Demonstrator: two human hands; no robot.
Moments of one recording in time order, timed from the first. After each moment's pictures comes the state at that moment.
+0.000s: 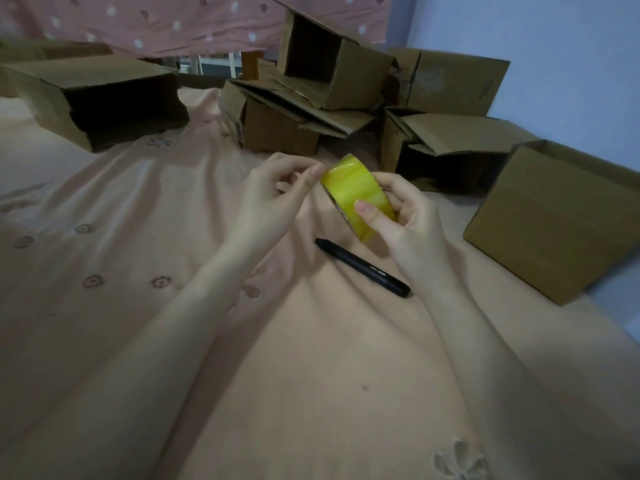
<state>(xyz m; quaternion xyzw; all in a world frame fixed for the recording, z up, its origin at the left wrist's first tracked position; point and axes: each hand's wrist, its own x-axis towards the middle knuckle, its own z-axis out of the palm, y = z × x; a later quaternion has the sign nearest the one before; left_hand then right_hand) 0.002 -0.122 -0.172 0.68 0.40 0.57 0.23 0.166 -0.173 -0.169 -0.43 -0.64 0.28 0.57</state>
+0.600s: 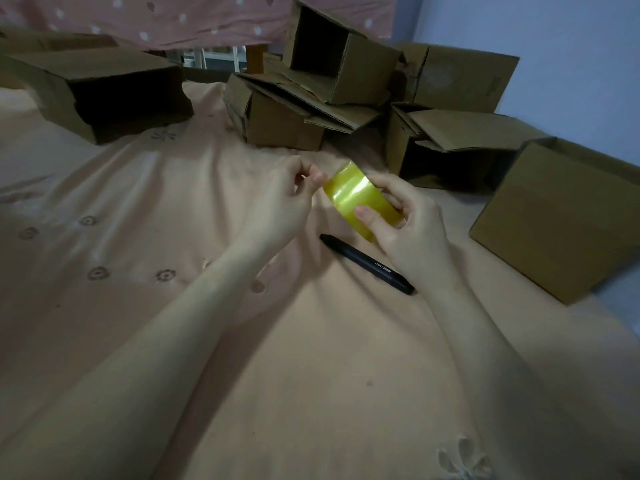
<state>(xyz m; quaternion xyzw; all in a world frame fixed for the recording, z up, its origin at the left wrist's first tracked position) 0.007 -0.123 -0.174 0.69 0.47 0.51 0.21 0.164 -0.172 -0.172 -0.48 -0.69 0.17 0.52</state>
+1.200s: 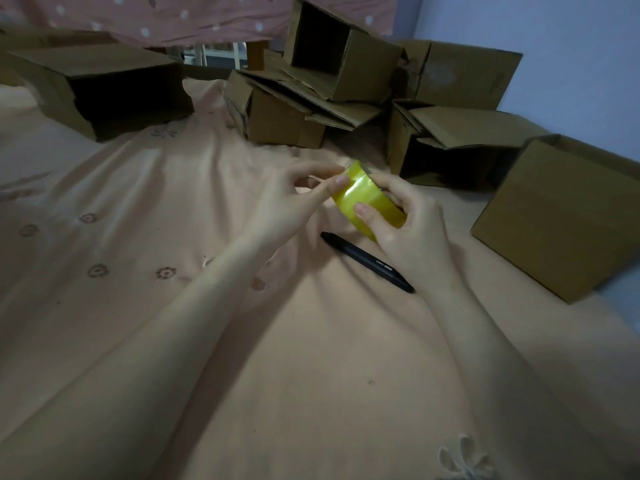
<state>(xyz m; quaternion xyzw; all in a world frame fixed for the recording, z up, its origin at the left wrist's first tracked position) 0.008 -0.123 -0.178 0.68 0.41 0.52 0.32 0.164 -0.171 -0.177 -0.51 -0.69 0.11 0.50</state>
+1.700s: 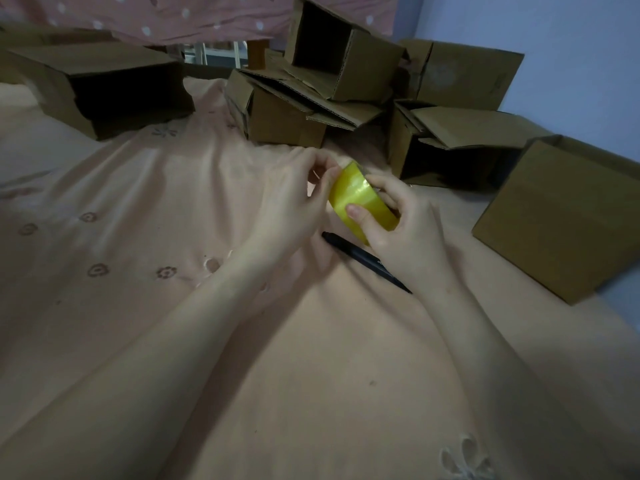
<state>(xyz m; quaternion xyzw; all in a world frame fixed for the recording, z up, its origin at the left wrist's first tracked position) 0.015 -0.125 -0.179 0.72 0.41 0.55 0.11 0.156 -0.176 -0.174 -0.52 -0.69 0.09 0.48</state>
